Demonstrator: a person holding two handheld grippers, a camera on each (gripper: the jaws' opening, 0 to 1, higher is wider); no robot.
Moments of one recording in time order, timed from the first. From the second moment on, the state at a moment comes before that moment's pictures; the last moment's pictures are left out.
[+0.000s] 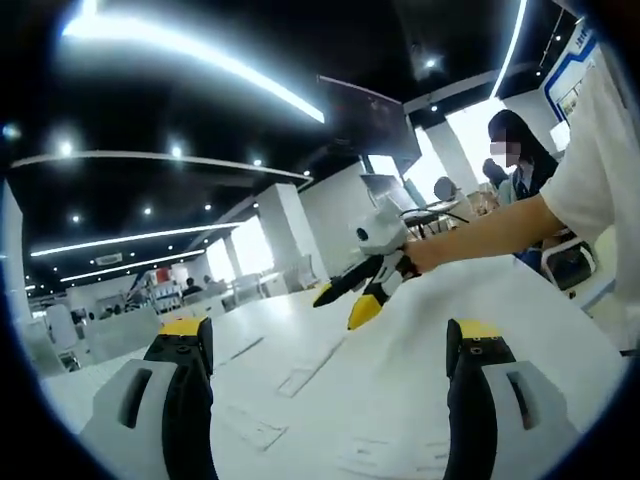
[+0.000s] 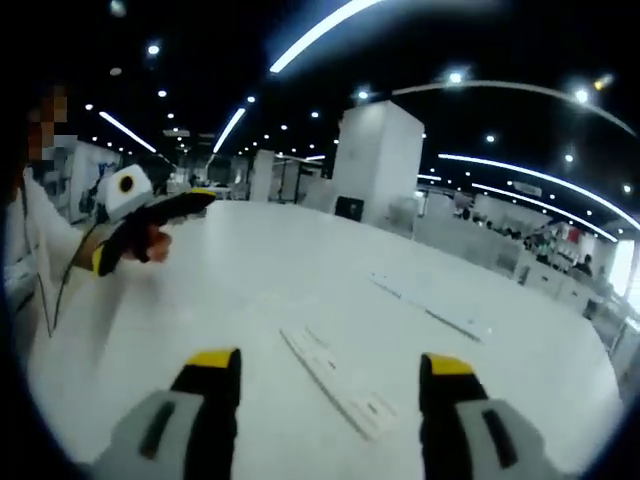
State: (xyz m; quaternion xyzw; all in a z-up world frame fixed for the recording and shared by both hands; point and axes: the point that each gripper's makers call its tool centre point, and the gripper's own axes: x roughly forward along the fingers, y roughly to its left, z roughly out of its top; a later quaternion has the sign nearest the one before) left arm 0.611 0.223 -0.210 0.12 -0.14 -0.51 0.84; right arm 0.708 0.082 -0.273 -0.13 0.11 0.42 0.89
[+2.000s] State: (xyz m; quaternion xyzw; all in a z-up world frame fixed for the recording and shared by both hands) left arm 0.626 0.234 -0.202 0.11 -0.13 -0.47 0.87; right arm 0.700 0.088 -0.312 0.03 0.21 0.38 0.90
